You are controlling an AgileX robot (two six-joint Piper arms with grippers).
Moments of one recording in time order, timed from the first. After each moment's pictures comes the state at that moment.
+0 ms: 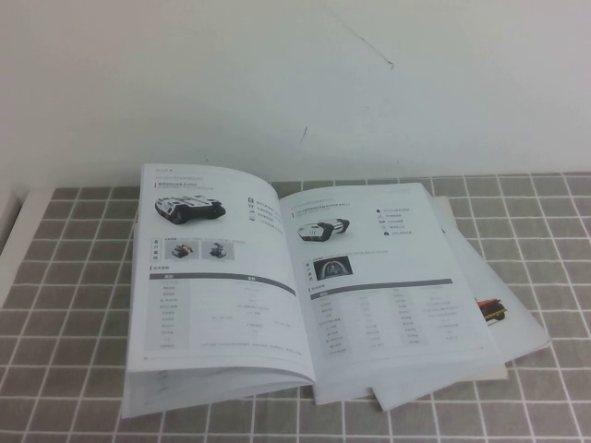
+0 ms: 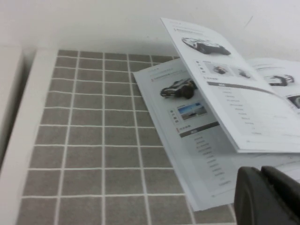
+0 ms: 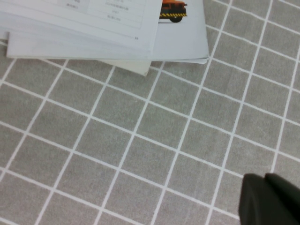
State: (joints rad) right arm 0.30 0.68 -0.47 -0.09 0.76 -0.05; left arm -0.32 -0.01 -0.17 0.28 0.55 -0.49
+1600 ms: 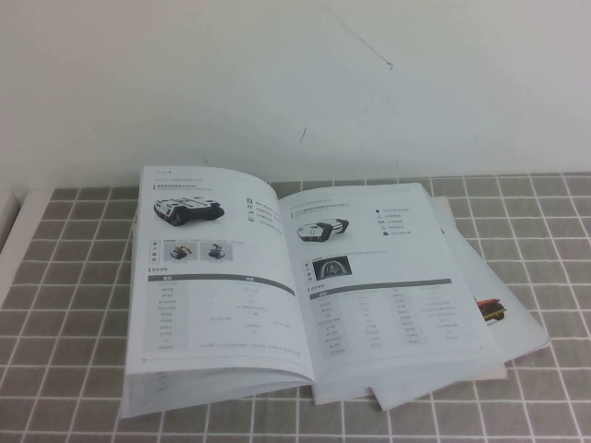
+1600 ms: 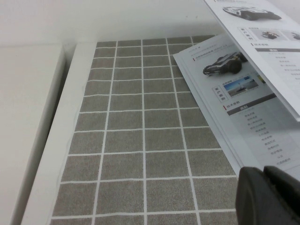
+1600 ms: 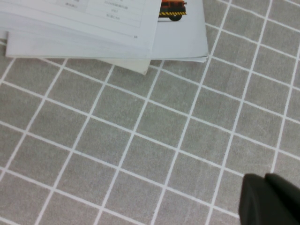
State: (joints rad) right arm 0.30 0.68 -0.47 -0.09 0.76 -0.05; left arm -0.06 -0.01 0.02 0.02 0.35 -0.07
